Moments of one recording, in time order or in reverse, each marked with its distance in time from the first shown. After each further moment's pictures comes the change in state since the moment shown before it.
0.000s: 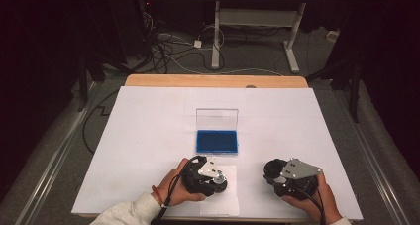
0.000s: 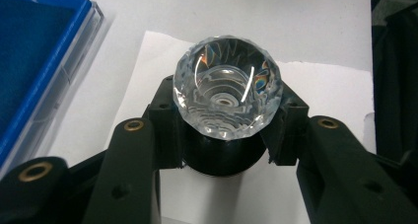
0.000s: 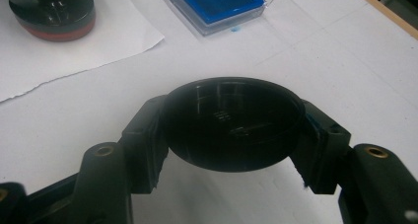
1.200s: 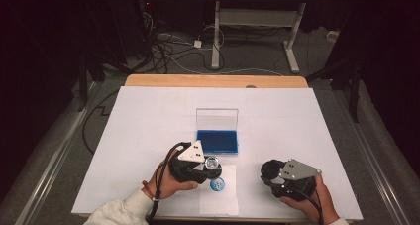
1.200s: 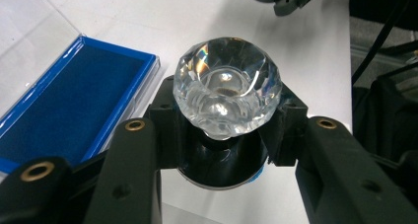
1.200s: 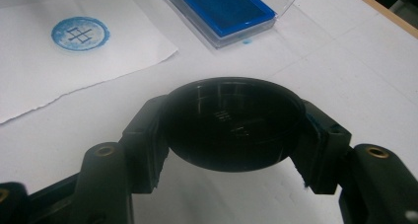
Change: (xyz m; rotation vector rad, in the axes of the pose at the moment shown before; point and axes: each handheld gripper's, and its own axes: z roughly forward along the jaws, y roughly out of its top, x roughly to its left) left arm 0.012 0.003 -0.047 -0.181 0.050 -0.069; right arm 0.005 0.003 0.001 -0.034 0.033 0.016
